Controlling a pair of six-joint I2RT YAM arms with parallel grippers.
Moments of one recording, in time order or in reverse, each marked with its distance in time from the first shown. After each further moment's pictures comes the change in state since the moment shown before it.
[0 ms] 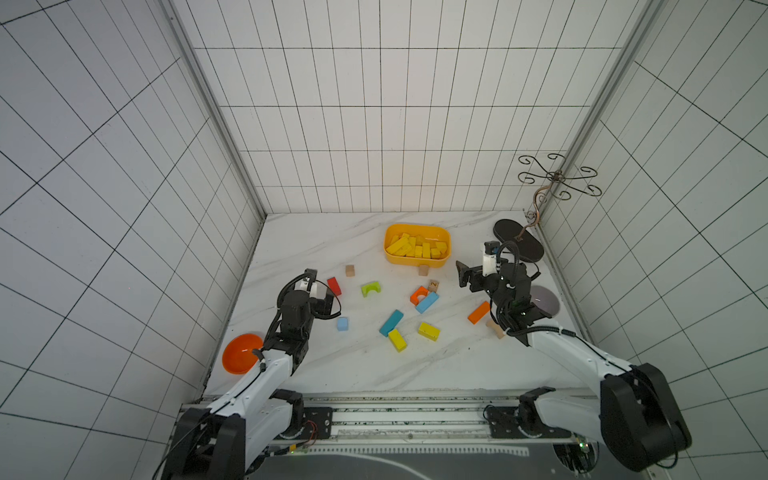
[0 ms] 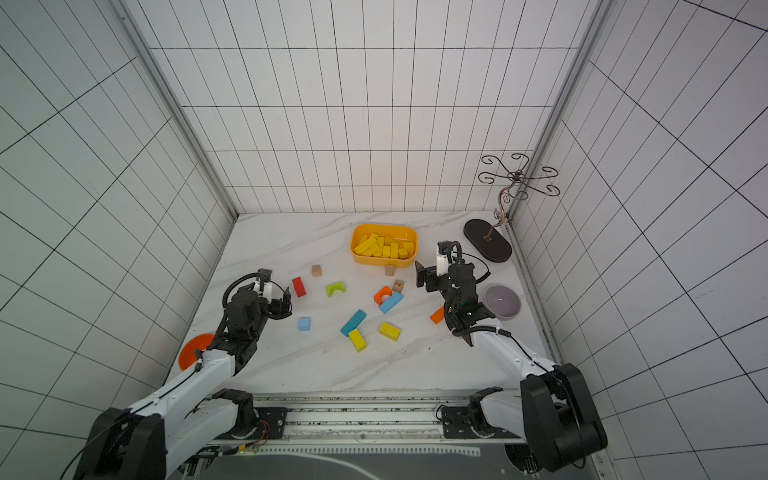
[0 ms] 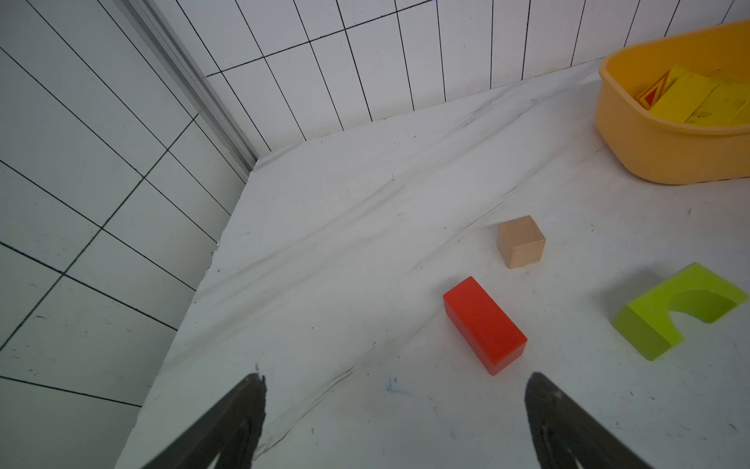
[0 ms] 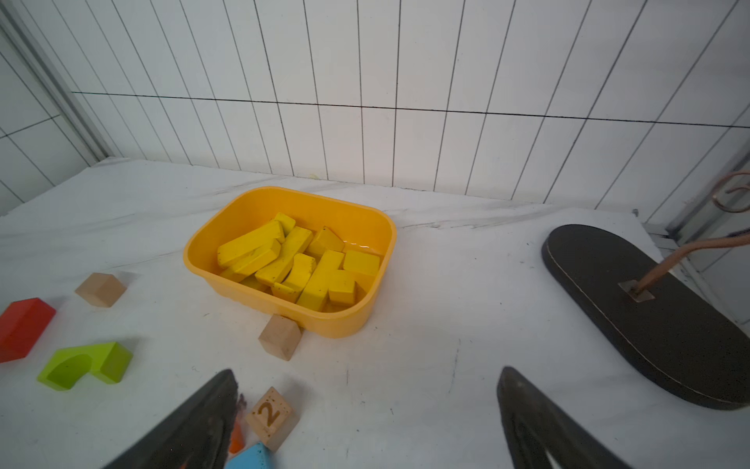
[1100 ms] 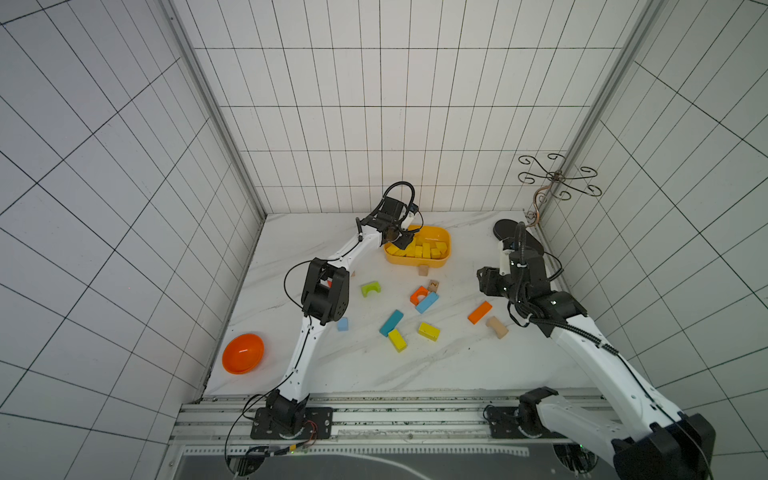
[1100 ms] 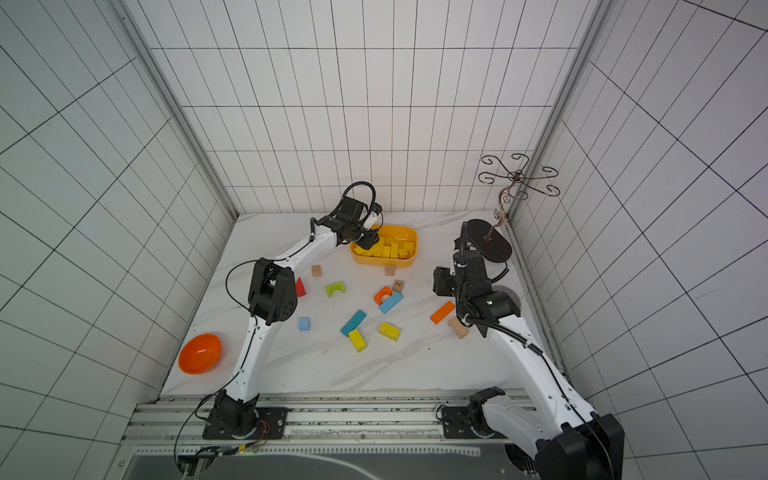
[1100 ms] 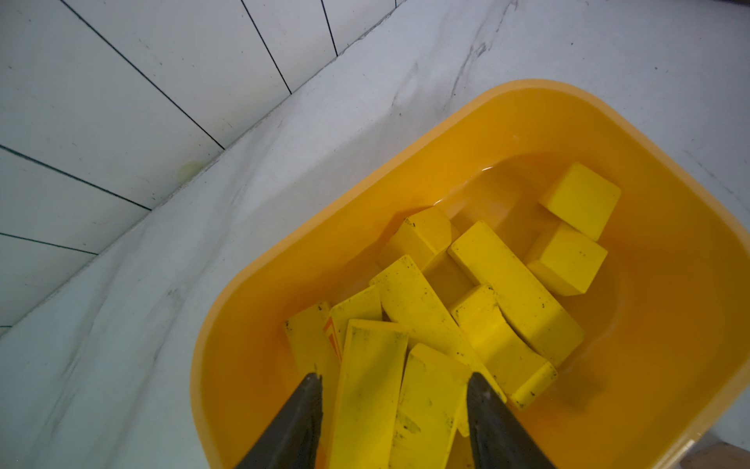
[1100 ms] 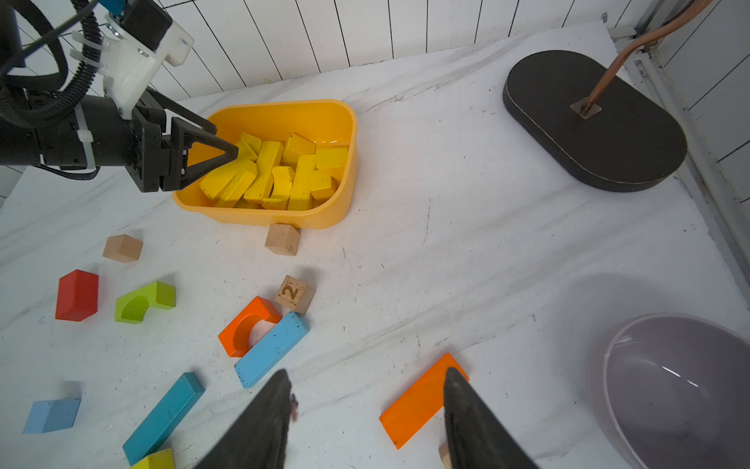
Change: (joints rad) left arm -0.320 1.391 1.942 -0.985 0.339 0.093; right arm 0.013 -0.163 0.361 -0.922 0.006 0.284
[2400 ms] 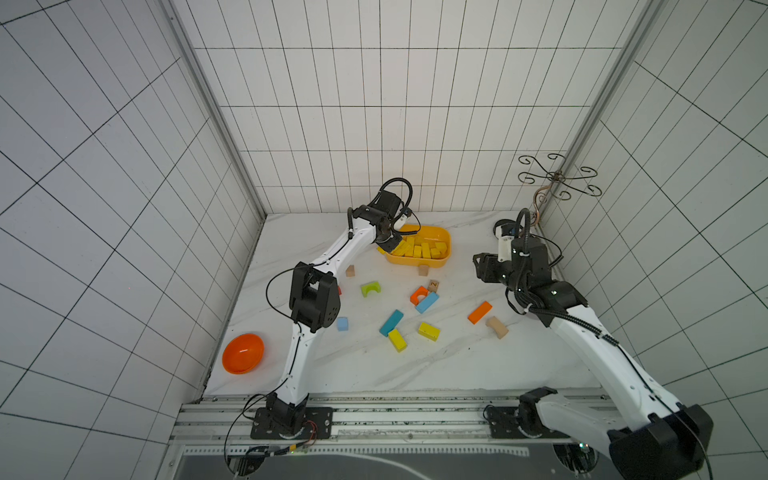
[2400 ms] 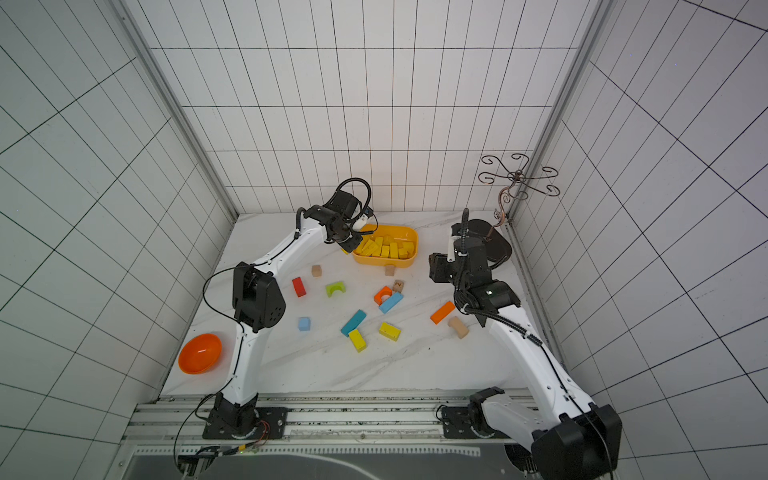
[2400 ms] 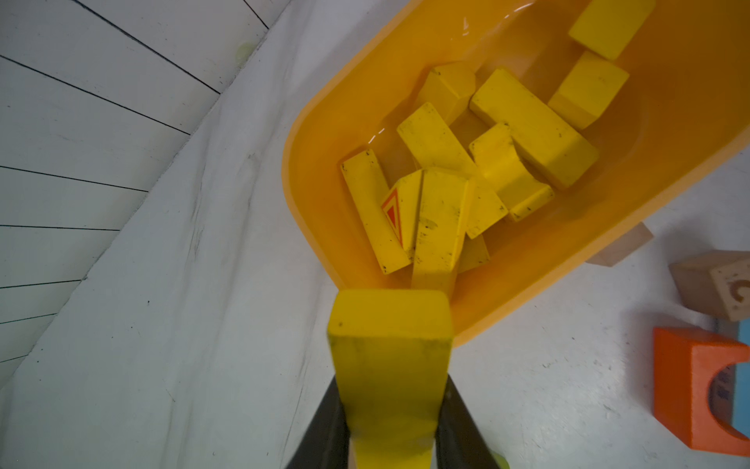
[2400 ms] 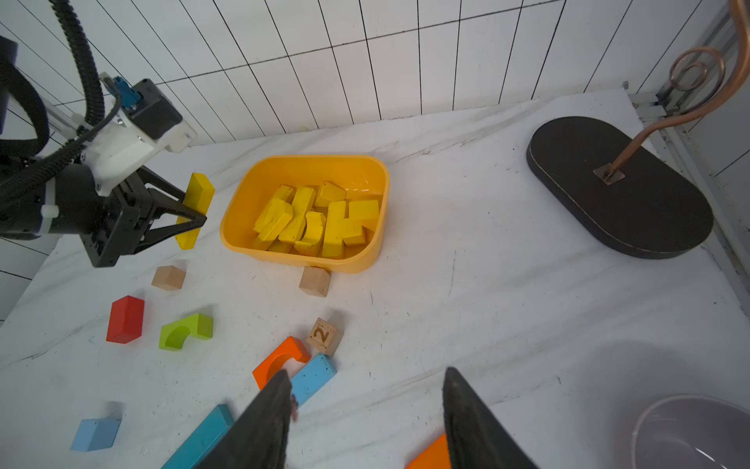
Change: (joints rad) left arm 0.007 -0.151 -0.015 -0.338 -0.190 0.087; right arm -0.009 0.047 0.087 0.046 -0.048 -0.022
